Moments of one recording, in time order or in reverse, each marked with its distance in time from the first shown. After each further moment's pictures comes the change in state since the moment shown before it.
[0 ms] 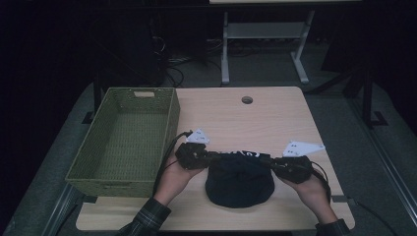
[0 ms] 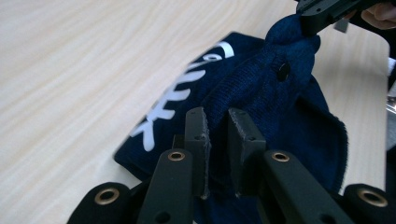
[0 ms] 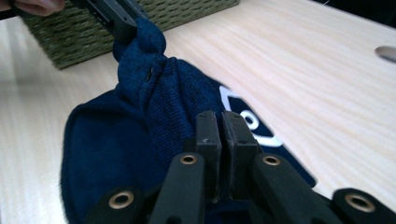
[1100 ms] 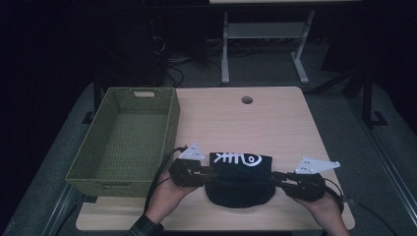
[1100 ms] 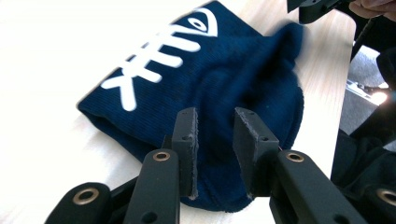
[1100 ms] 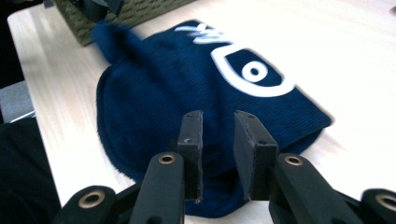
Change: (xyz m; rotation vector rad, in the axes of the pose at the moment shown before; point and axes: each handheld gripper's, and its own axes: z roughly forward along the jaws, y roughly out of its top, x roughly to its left) left arm -0.027 -0.023 -0.022 0.011 -0.019 -0.014; right arm 0.012 -0.035 -0.029 0.013 0.025 0.051
